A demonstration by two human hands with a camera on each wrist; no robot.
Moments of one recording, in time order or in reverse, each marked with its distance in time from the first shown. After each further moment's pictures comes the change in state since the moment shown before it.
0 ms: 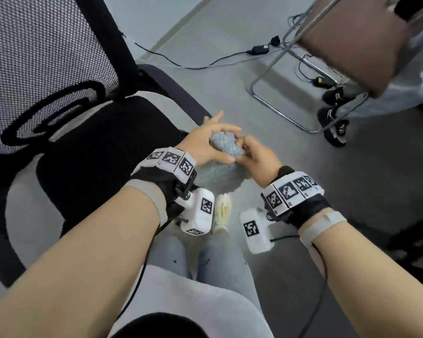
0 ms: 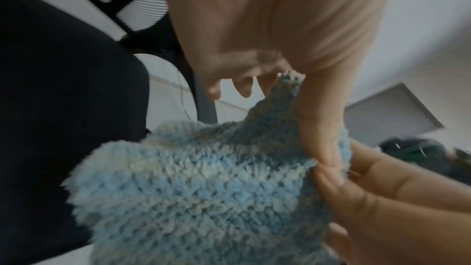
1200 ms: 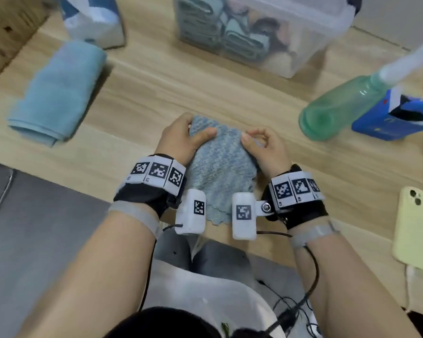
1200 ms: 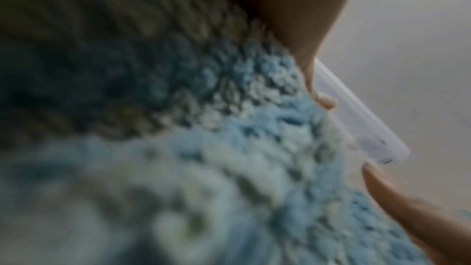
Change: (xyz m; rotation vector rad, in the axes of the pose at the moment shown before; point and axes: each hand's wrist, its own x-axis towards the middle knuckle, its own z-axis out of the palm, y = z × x) left_hand -0.189 0.104 0.610 0.699 -1.235 0.538; right_hand -0.588 0.229 0.084 1.144 1.834 1.068
